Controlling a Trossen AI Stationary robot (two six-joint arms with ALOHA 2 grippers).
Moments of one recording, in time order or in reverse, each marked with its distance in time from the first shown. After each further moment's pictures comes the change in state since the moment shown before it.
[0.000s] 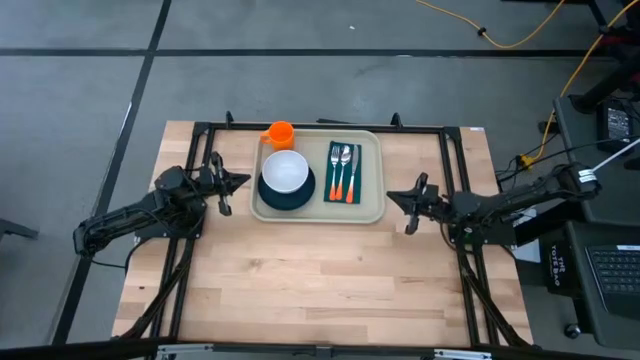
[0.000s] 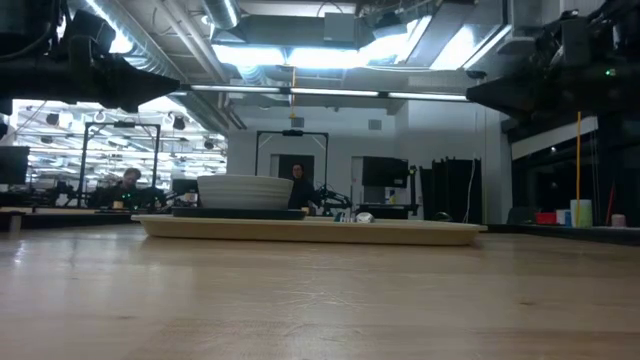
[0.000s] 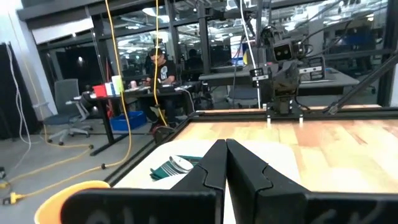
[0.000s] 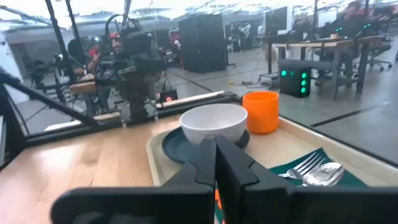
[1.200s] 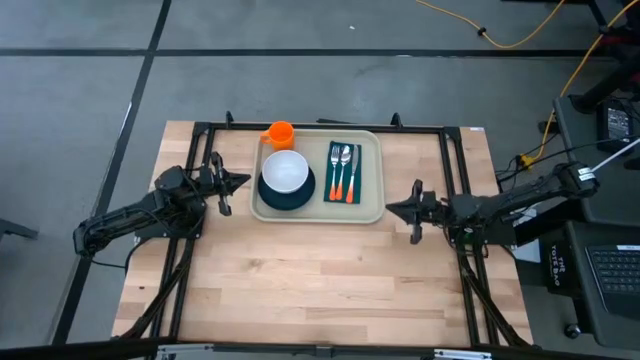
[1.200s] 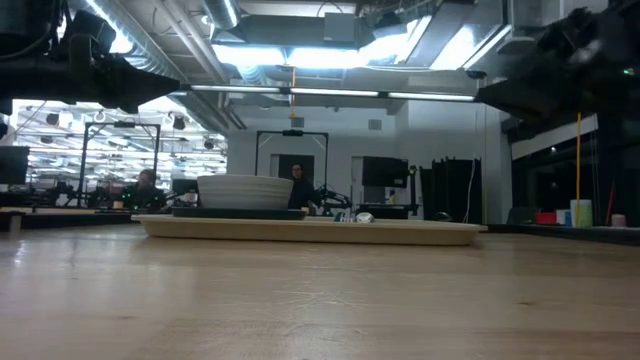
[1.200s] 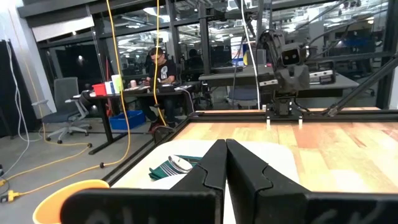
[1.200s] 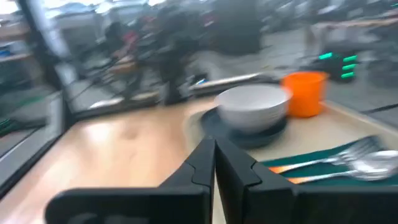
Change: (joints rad) left arm 0.000 0.000 0.000 -0.002 -0.002 -0.016; right arm 0.044 -0.047 0.002 -0.113 -0.106 0.049
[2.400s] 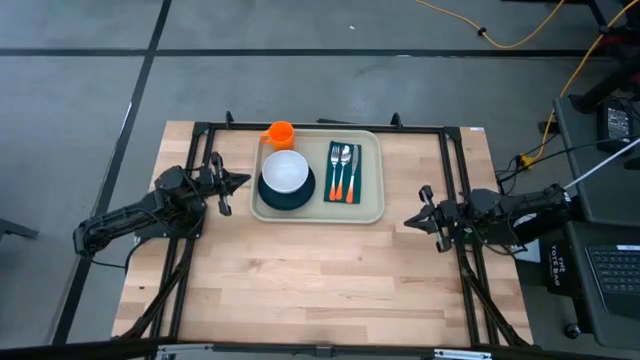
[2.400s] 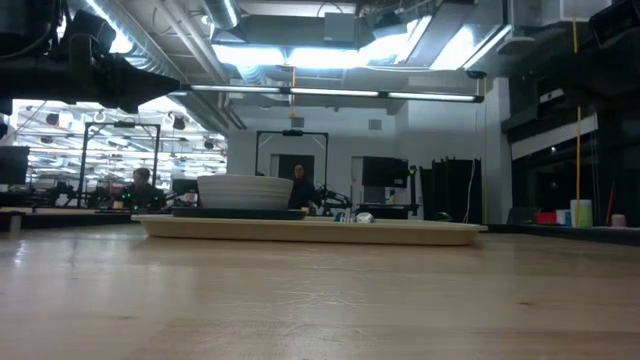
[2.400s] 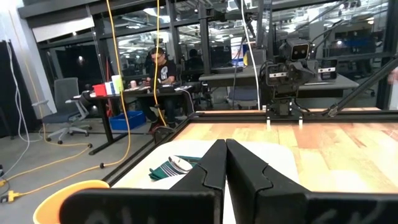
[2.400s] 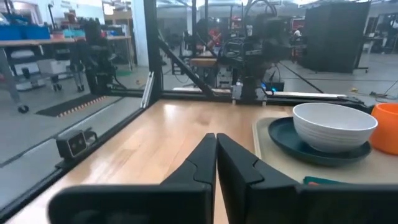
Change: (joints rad) left arm 0.000 0.000 0.000 0.002 0.000 0.000; right arm -0.034 -0.705 -0.002 -0.680 -0.409 -0.144
